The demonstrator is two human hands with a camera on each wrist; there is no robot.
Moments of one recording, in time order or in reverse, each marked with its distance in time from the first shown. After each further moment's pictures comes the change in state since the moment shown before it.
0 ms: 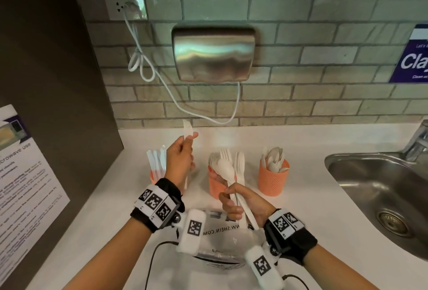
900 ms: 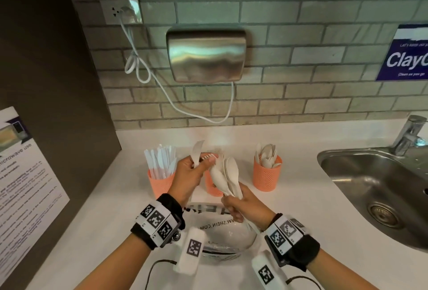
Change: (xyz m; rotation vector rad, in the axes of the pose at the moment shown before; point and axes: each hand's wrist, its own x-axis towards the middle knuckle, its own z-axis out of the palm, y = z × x) left_hand -0.054 0.003 0.010 -0.011 -0.288 0.026; right_hand -0.034 0.010 0.020 -0.576 0.343 -0.175
